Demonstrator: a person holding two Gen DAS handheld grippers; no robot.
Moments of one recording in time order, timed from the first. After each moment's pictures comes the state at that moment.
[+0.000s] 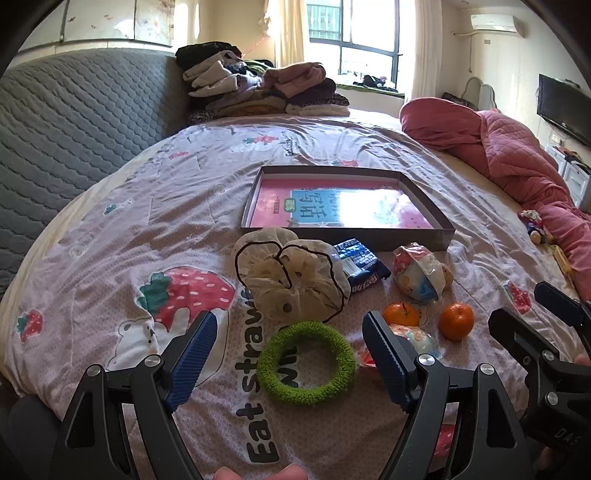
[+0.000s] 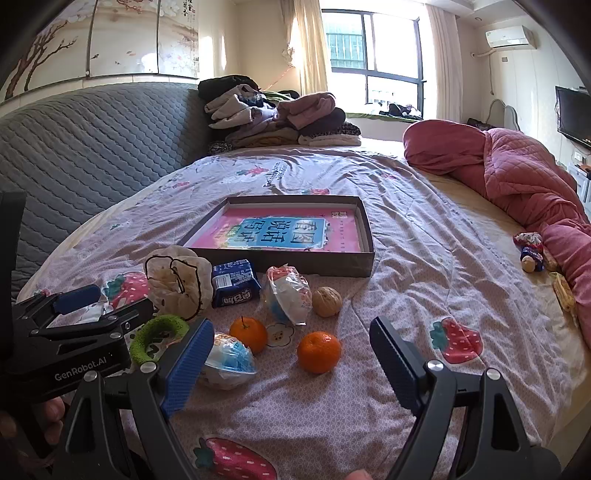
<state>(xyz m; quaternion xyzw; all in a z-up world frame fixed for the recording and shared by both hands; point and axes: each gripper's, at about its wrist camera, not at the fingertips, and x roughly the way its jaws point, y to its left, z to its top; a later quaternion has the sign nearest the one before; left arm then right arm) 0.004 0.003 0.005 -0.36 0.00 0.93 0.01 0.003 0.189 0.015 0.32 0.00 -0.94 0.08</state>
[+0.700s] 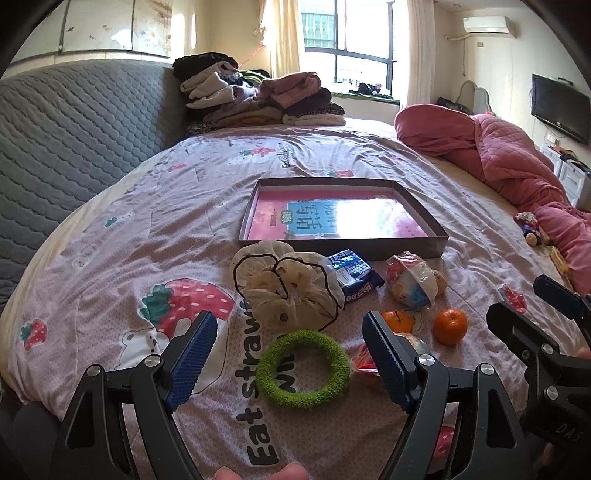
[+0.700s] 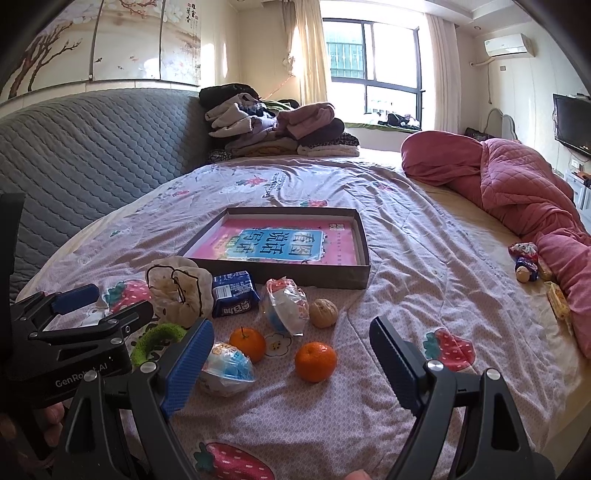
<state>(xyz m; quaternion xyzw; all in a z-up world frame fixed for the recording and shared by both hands) 0.010 0.005 0.014 -0.34 0.01 0.94 0.02 0.006 0.190 0.022 0.30 0.01 -0.95 0.08</state>
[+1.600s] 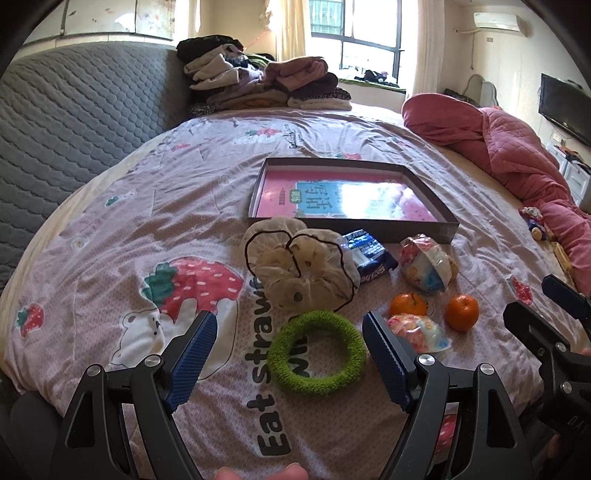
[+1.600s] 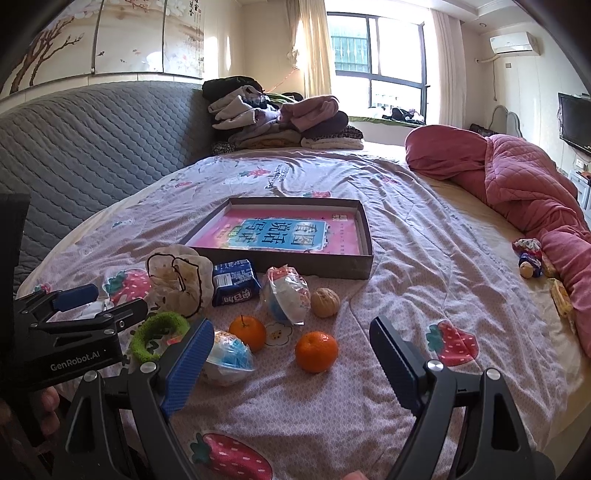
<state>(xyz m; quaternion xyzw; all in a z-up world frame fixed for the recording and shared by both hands) 0.007 -0.009 0.000 -0.38 0.00 0.93 0.01 0.007 0.191 0.013 0.31 0.01 -0.95 0.09</state>
